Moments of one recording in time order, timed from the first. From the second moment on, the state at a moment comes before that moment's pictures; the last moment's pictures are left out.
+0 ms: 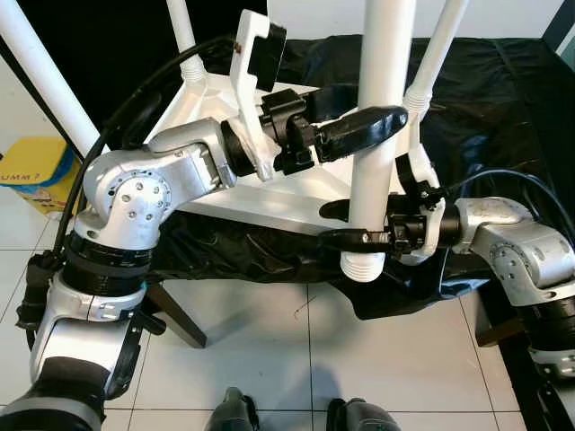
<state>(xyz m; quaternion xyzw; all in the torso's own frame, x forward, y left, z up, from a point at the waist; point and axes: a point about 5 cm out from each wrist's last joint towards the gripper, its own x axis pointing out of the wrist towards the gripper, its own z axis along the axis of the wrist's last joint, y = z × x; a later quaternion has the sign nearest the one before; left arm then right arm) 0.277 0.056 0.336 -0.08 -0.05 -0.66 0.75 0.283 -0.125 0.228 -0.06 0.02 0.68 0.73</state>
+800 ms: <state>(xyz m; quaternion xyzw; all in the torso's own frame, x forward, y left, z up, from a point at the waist) 0.269 0.060 0.347 -0.06 -0.08 -0.77 0.63 0.276 -0.118 0.233 -0.08 0.02 0.71 0.70</state>
